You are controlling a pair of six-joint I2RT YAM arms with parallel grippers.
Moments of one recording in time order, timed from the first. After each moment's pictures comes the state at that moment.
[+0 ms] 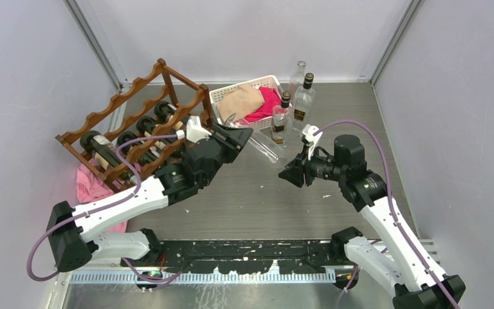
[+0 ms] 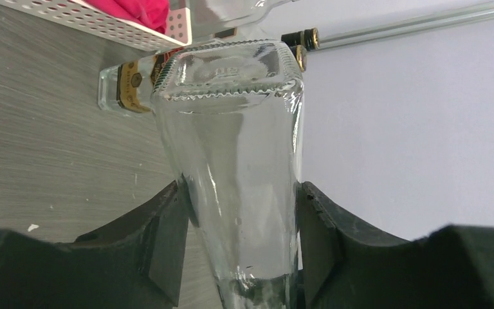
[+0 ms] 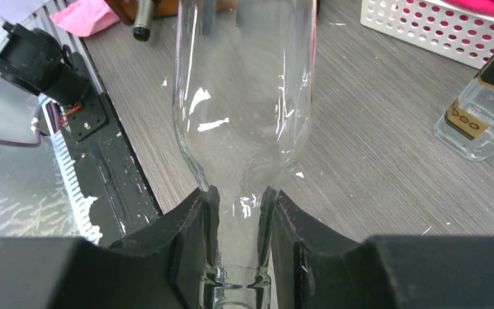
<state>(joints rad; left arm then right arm) -0.99 1.17 0.96 0.00 -0.57 -1.35 0.36 0.78 0.80 -0.44 -0.70 -0.03</state>
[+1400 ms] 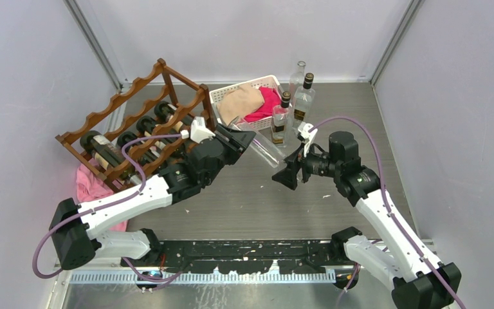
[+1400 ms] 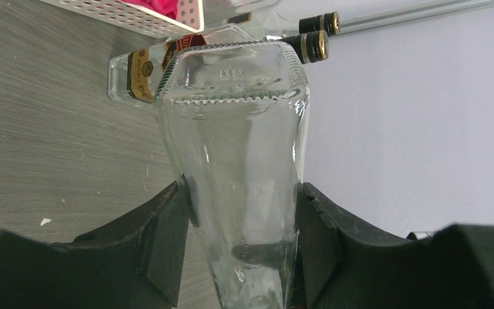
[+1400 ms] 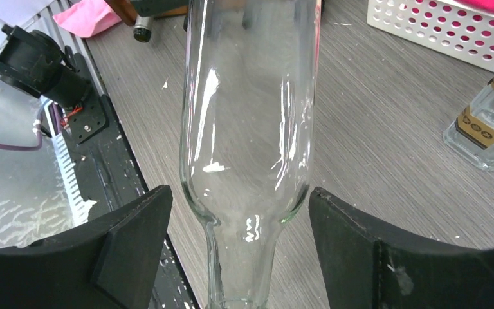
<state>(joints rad) -0.96 1.21 0.94 0.02 -0.52 -1.34 0.36 0.86 0.78 -0.37 -0.72 -0.02</state>
